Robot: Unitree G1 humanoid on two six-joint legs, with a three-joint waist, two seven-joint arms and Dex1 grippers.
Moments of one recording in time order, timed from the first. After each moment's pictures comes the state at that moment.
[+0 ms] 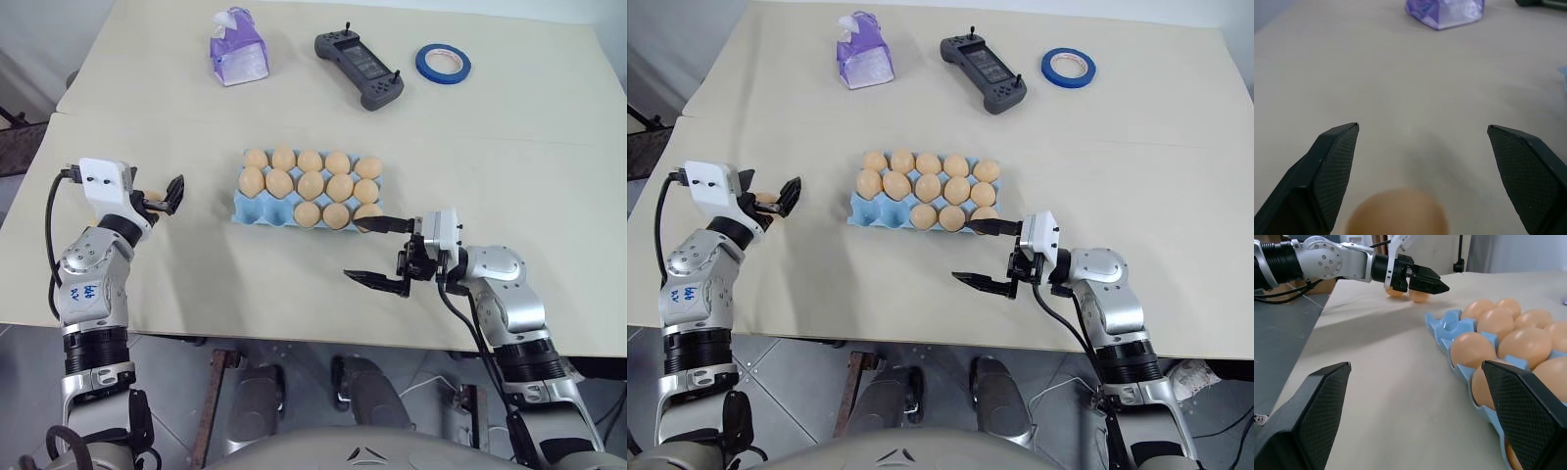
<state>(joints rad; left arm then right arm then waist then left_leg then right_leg) -0.36 0.48 0.31 0.17 -0.24 0.30 -0.30 -0.30 -0.45 0.08 0.04 0.44 0.00 1.21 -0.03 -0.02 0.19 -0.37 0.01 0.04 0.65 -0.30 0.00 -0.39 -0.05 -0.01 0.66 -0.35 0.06</state>
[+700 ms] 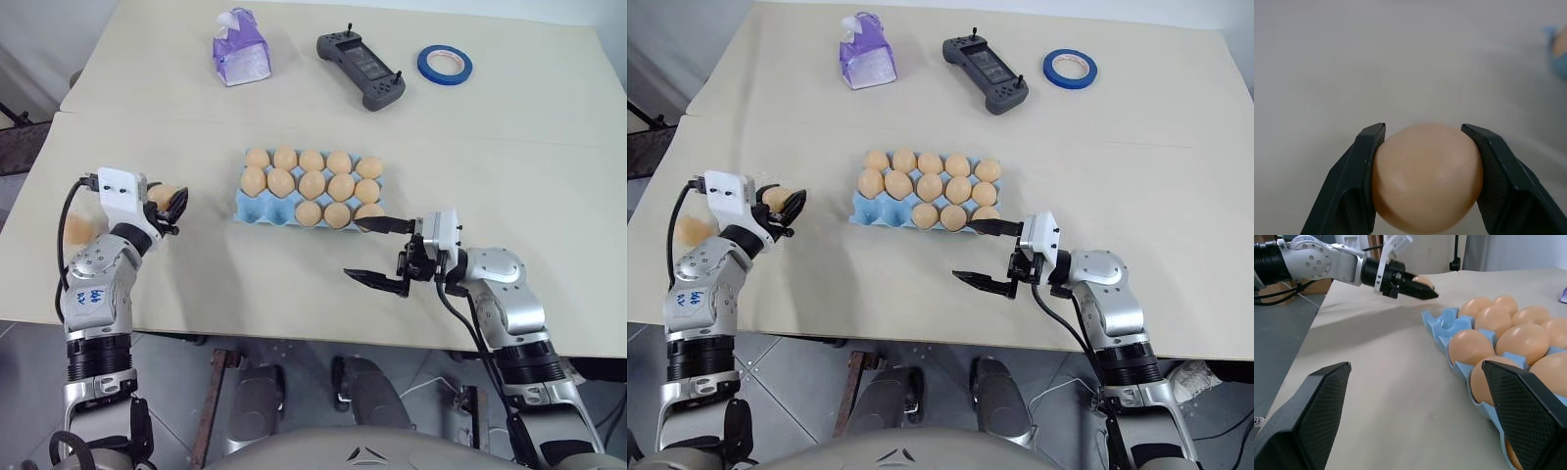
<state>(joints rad) -0.31 0.47 0.28 0.08 -0.24 0.31 -0.38 -0.29 -0.45 0.08 0.04 0.44 0.00 1.19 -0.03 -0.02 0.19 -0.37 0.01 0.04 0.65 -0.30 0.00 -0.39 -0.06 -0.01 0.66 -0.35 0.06</state>
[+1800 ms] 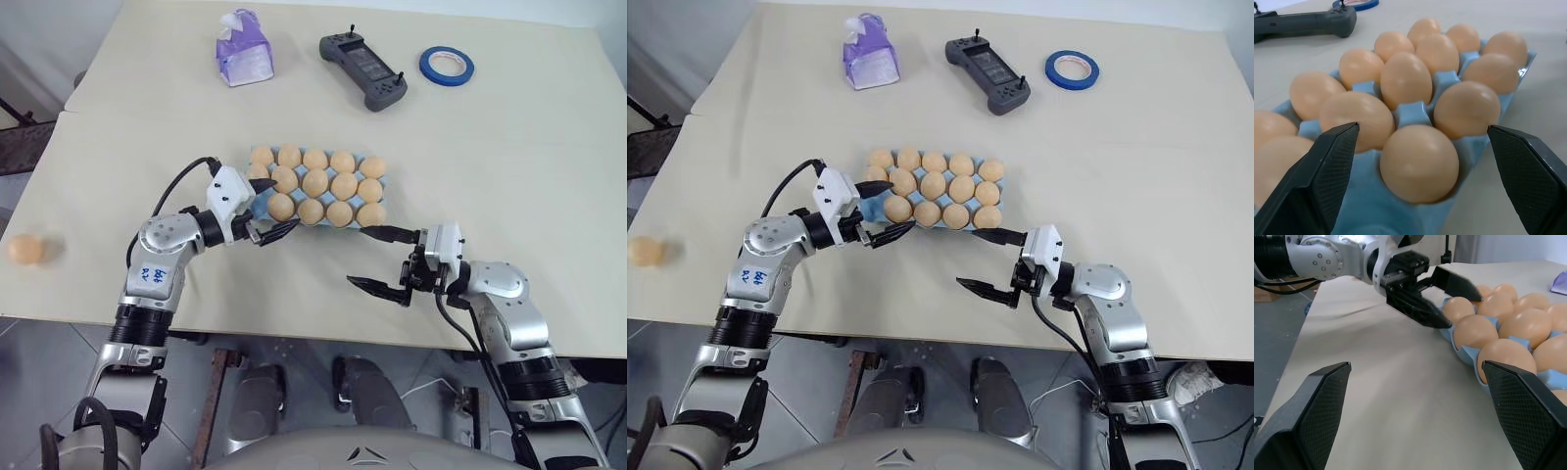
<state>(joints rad) -0.41 0.46 -0.02 0.15 -0.19 0.08 -0.76 -0.21 -0.46 0.07 -0.02 0.42 -0.02 1.14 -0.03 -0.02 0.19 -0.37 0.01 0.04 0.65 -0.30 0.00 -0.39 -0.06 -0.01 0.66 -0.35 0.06</state>
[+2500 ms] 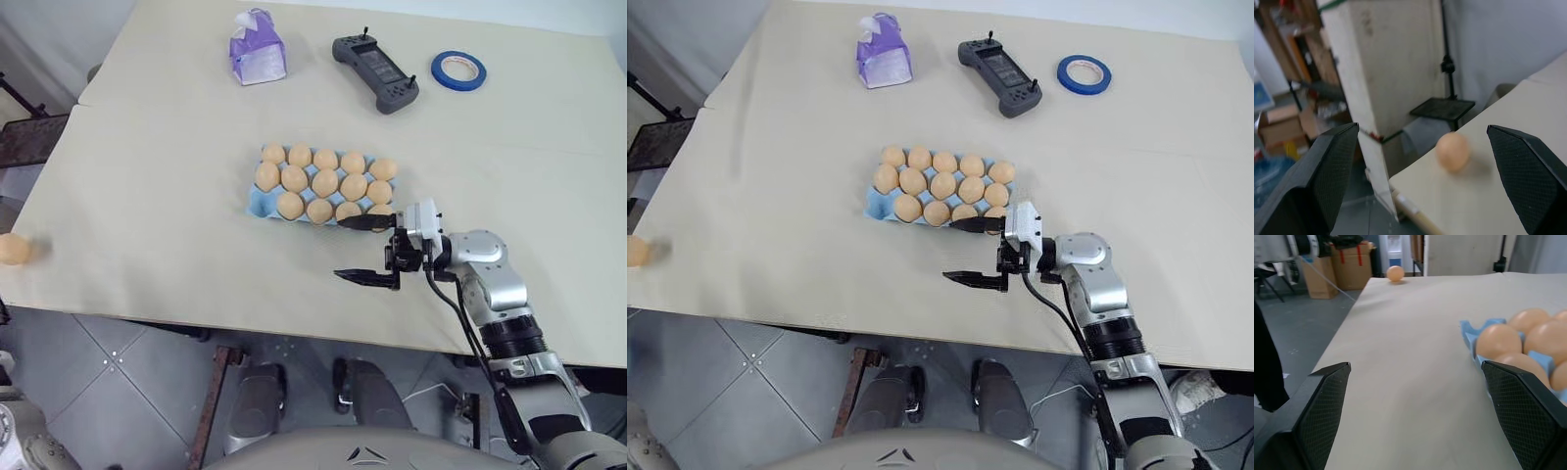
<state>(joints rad) 0.20 0.25 0.95 -0.31 -0.38 0.23 0.05 -0.45 -0.41 0.14 0.20 0.42 0.00 1.33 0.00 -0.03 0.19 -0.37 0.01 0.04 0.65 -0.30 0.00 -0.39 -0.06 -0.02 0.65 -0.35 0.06</state>
